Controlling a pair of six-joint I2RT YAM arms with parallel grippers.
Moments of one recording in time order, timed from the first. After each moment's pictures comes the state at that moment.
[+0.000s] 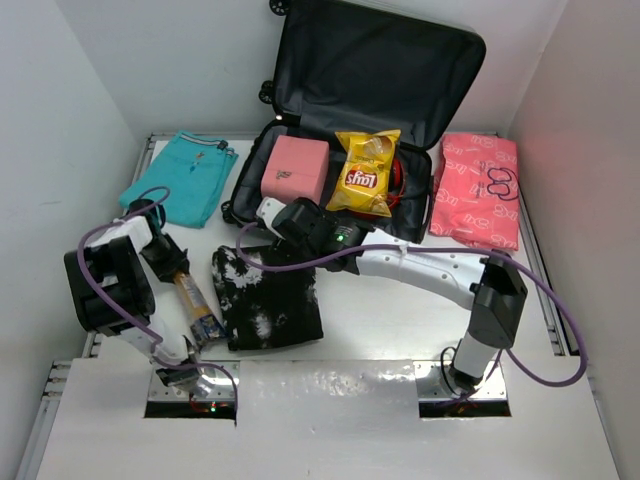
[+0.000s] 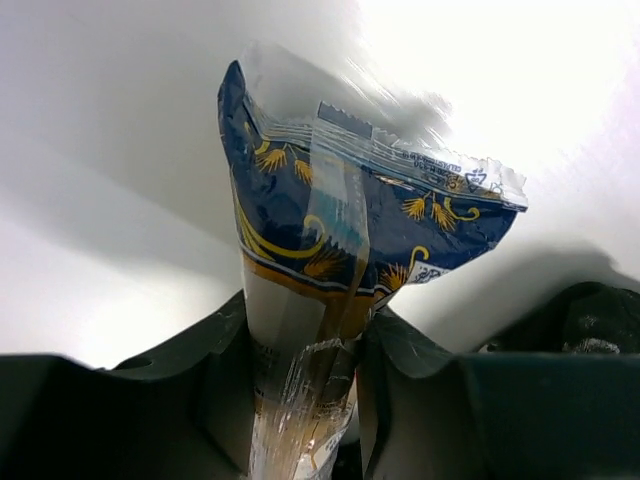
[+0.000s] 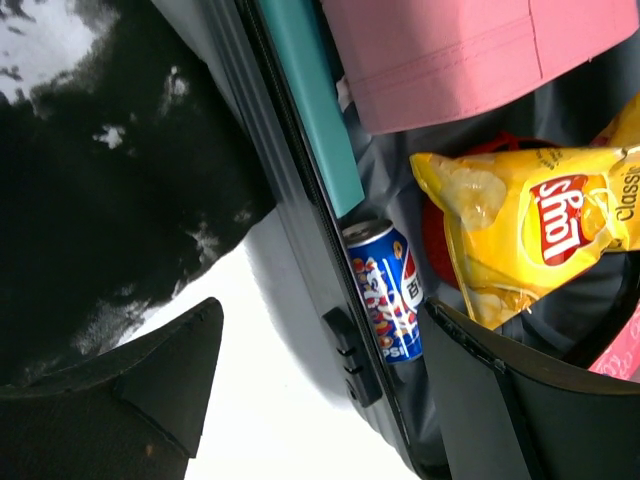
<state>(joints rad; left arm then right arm) 0.35 1.62 0.91 -0.69 -0.02 -0.38 1.06 1.72 1.45 -0.59 0.49 -0.25</state>
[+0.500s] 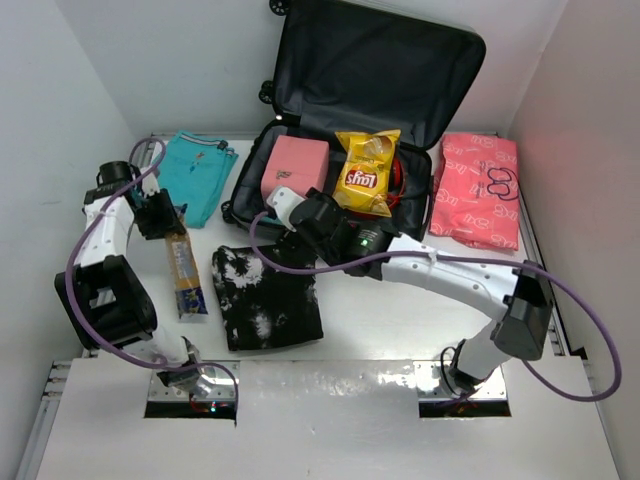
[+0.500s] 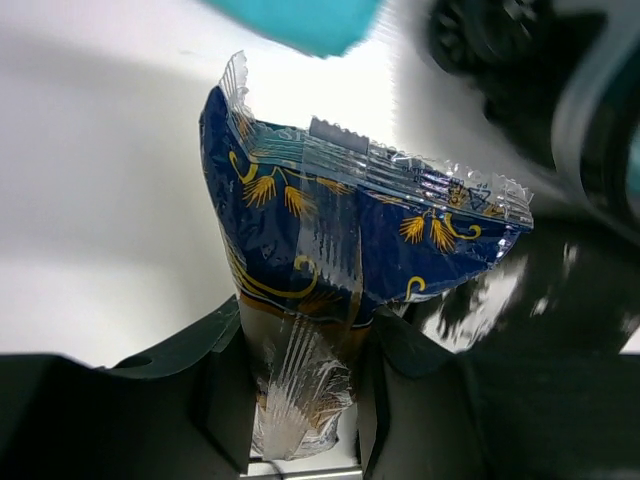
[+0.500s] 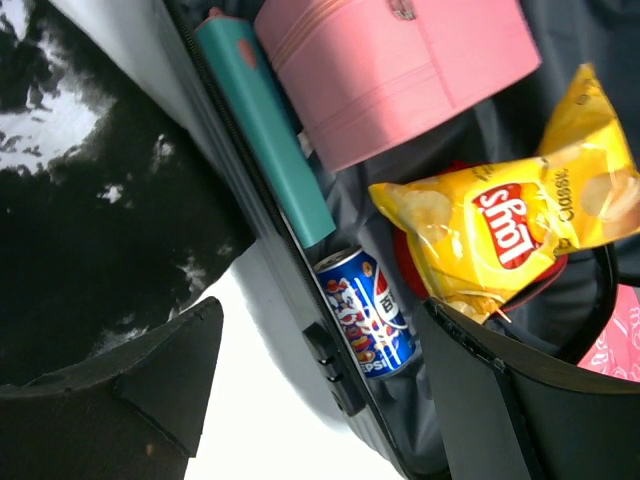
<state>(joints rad) 0.37 1.52 1.21 -0.82 0.29 -0.03 1.06 1.59 1.37 -0.46 0.51 -0.24</state>
